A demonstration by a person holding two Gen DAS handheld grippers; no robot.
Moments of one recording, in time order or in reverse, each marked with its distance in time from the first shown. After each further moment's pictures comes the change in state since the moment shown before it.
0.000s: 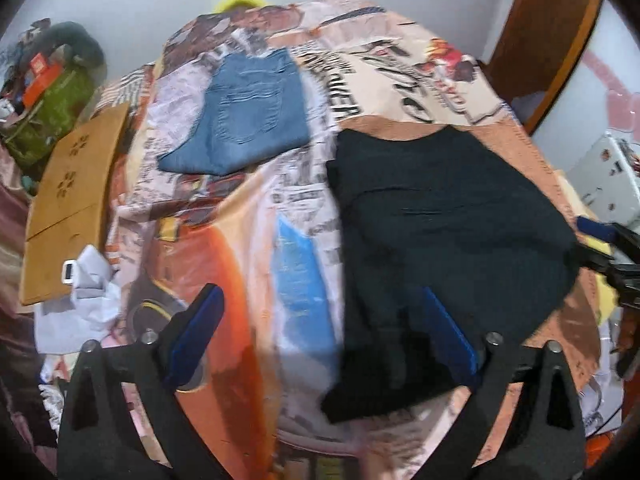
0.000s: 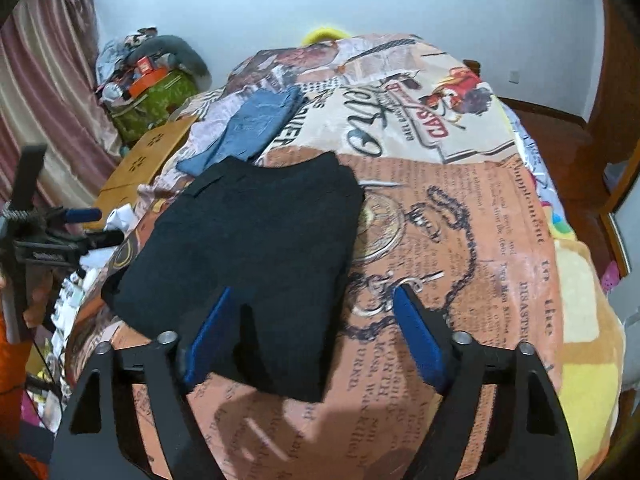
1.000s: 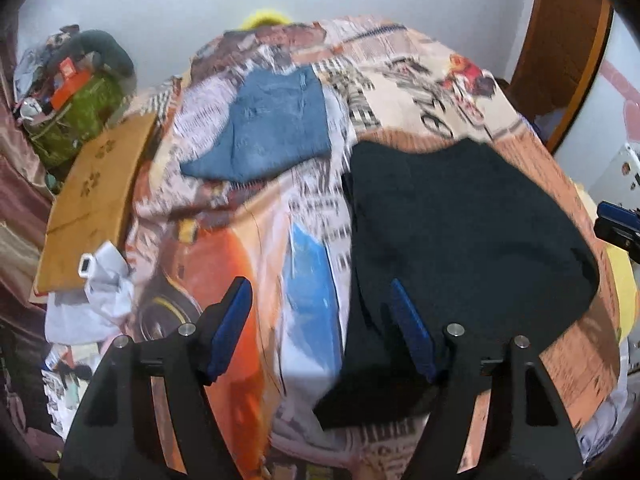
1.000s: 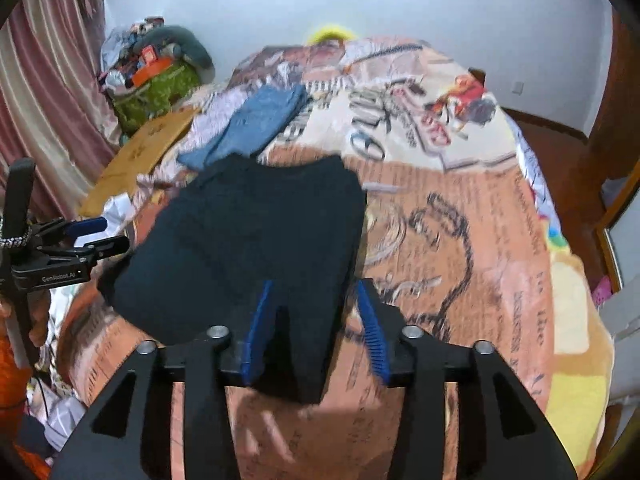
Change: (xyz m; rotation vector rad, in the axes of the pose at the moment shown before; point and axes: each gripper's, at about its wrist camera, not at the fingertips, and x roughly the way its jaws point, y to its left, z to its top) left arm -0.003 -0.005 -0.004 -0.048 -0.101 0.119; right arm -0.015 0.005 0.013 -0.044 -0.047 -0.042
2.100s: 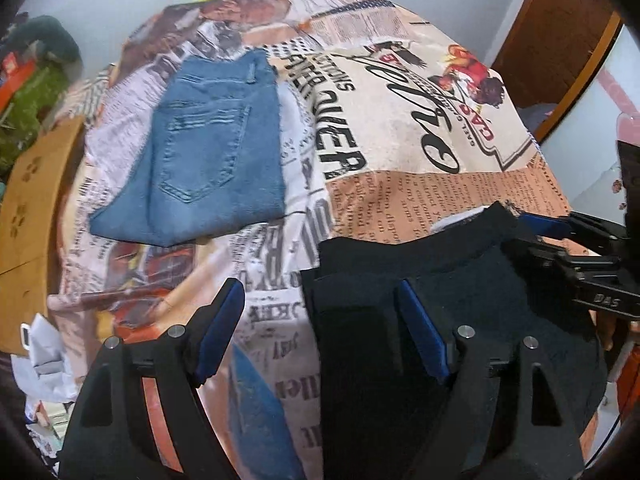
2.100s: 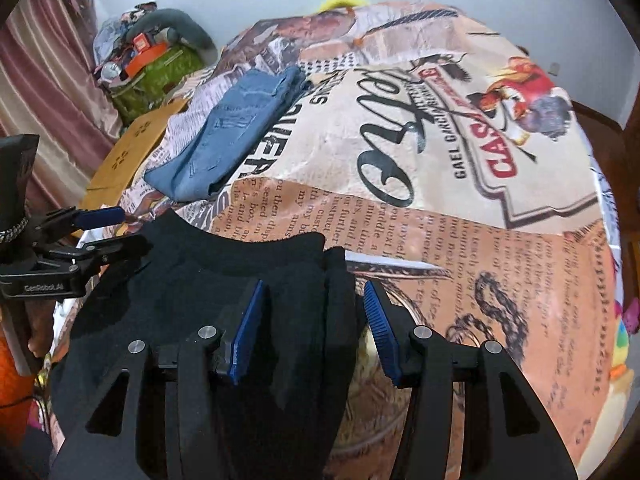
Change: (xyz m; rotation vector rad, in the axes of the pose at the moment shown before) left arm 0.124 -0.015 0.103 0.014 0.137 -0.180; right arm 0.143 -0.040 0.086 -0.021 0.168 0.117
